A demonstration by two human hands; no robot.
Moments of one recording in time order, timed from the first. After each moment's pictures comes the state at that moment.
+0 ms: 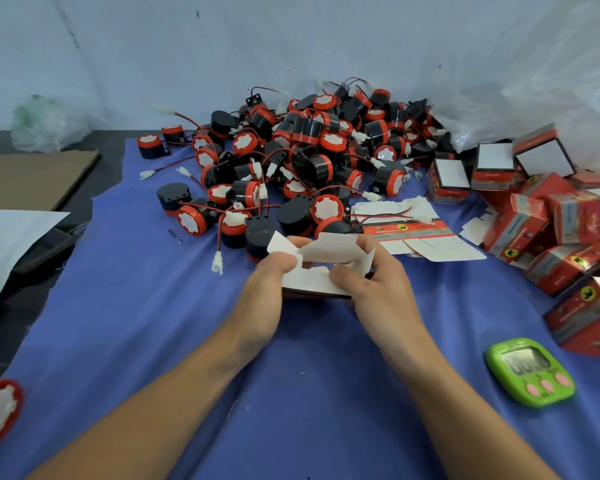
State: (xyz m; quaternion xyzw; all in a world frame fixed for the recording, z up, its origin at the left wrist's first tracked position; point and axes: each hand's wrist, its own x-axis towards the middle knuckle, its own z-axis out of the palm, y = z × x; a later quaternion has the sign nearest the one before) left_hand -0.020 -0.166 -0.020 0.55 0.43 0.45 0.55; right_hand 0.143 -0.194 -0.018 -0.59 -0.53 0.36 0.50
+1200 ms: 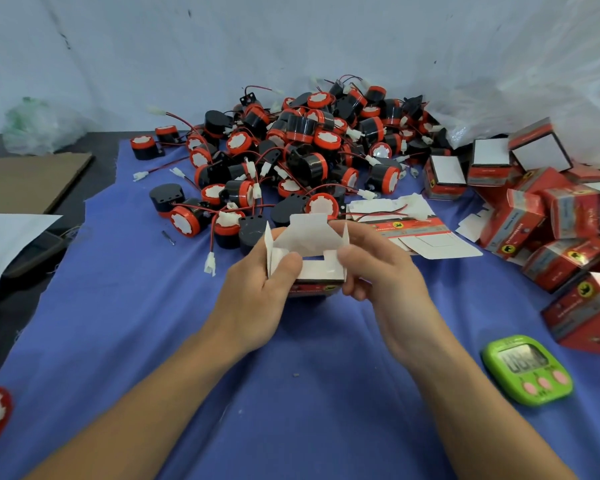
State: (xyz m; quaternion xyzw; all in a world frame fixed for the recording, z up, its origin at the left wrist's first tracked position) left_hand -0.028 -0.164 -0.017 0.69 0.47 0.42 0.35; right_hand 0.156 -0.197 0.000 -0.45 -0.50 0.49 0.55
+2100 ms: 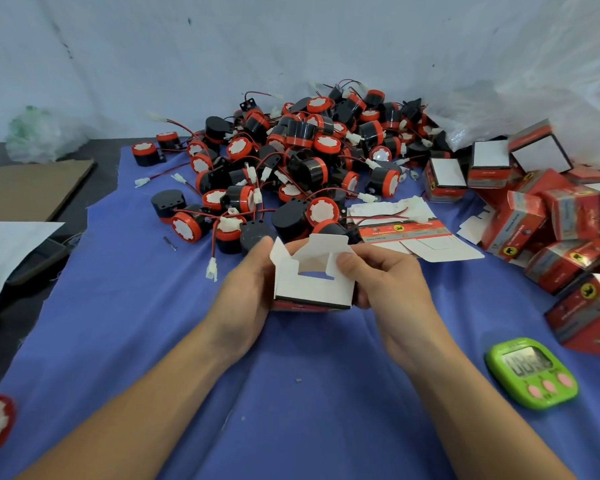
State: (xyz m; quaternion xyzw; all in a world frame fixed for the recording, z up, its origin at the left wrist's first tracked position) left_hand -0.027 -0.156 -0.017 0.49 0.28 0.43 0.70; right_hand 0.151 -0.194 -0.005 -0.50 -0.44 0.48 0.57
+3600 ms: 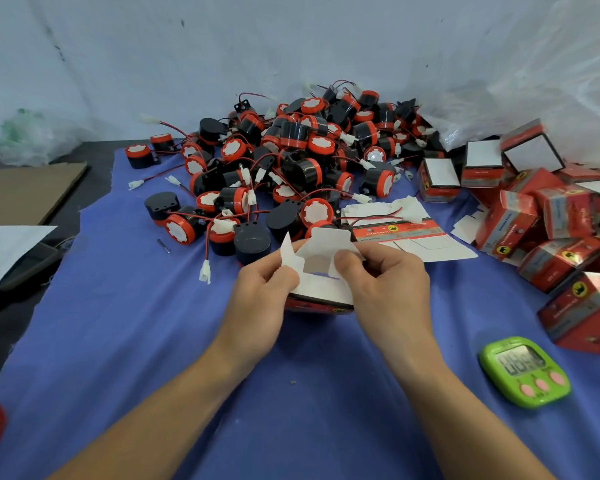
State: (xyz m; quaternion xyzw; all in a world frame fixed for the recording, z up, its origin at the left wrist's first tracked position) left_hand -0.011 -0.171 -0.015 0.60 0.40 0.48 0.50; right_hand 0.149 -0.194 -0.010 -0.60 -0.50 0.24 0.57
